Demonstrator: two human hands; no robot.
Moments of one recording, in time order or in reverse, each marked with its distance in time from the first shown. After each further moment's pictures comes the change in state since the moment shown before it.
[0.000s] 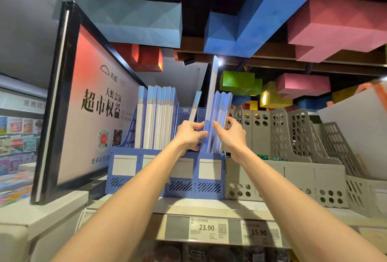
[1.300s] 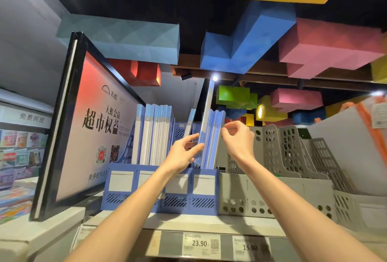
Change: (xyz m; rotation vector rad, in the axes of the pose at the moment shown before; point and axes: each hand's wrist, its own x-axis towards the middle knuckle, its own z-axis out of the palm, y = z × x) left_hand -0.029 0.001 -0.008 -0.136 -0.030 0.201; right_hand -0.012 -0.036 -0.043 -0.041 0.146 -0.211
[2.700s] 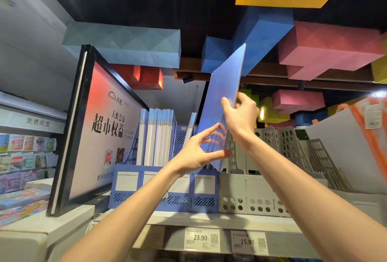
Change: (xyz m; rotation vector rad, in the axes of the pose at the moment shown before) left_hand -0.031 0.063 0.014 0.079 -0.208 0.164; right_hand 0.014 -0.076 -0.024 0.168 0.215 -0.185
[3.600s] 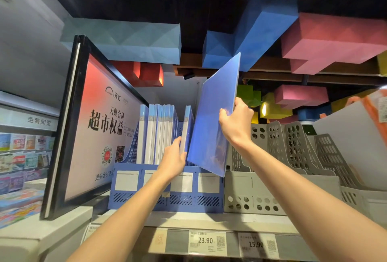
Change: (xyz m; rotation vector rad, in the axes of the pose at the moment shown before) left_hand 0.003 -0.090 -0.028 0.399 0.293 -0.256; right_hand -0.010 0.037 0.020 -0.191 -0.100 -0.077
